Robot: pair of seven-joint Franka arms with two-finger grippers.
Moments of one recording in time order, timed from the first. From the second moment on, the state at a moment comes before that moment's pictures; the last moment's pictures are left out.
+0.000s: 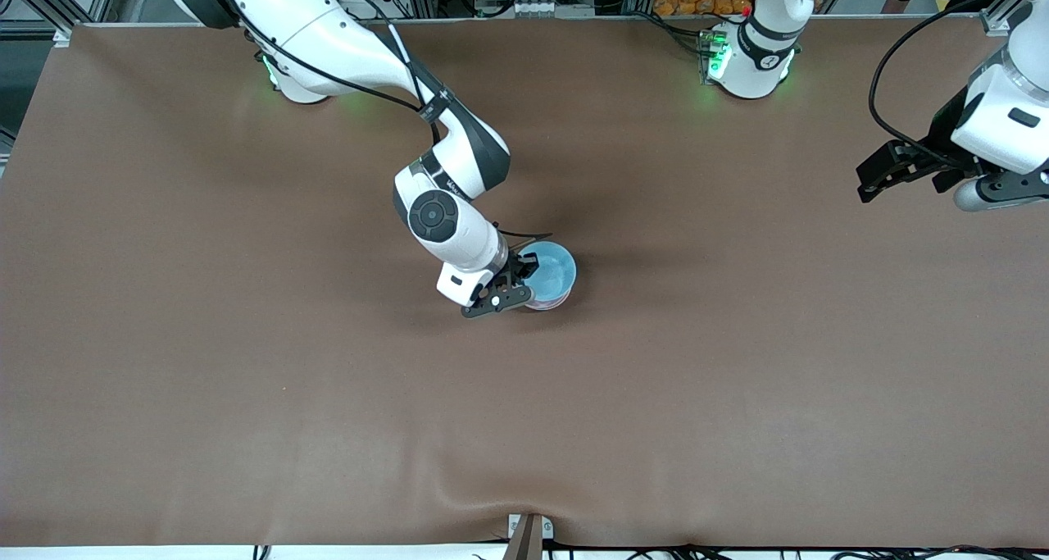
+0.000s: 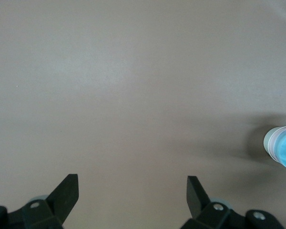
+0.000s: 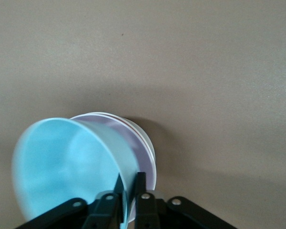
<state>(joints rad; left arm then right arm) -0.04 0.00 -0.11 -1.55 0.04 1.59 -0.28 0.55 0.73 0.16 -1.53 0.21 2.38 0.30</state>
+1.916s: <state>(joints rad) -0.04 0.02 -0.11 -1.56 0.04 1.61 -0.28 0.16 0.20 0.12 -1.63 0.20 1.84 0.07</state>
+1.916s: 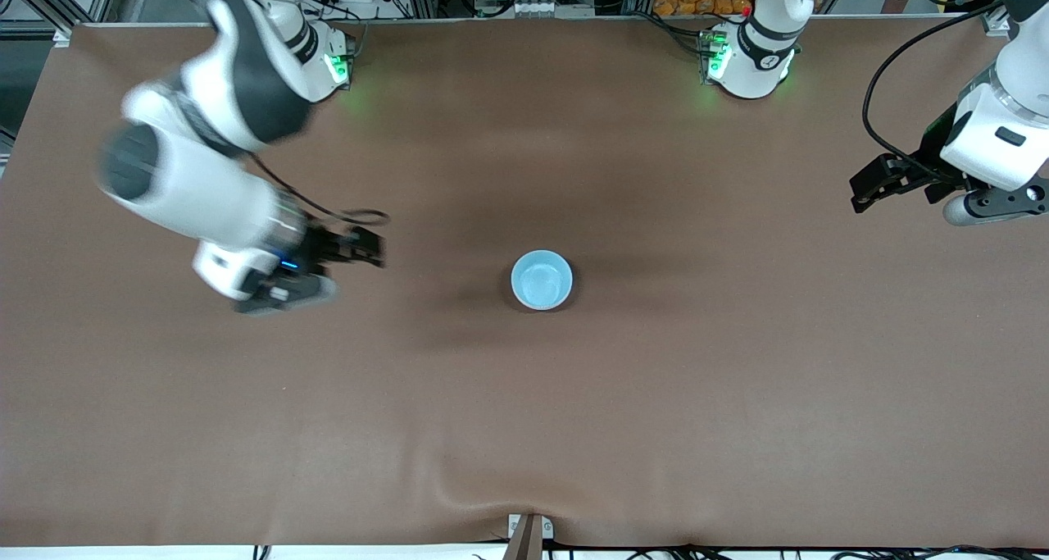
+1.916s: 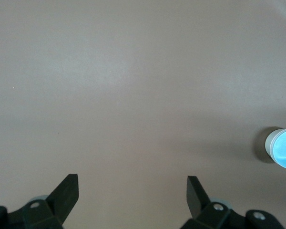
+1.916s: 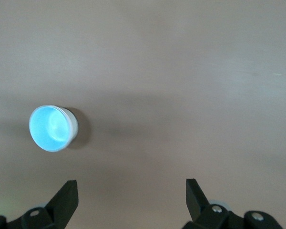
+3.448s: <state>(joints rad) -0.04 -0.07 -0.11 -1.62 0.04 1.53 -0.25 0.00 0.01 0.13 -1.57 -0.04 1.55 0.05</state>
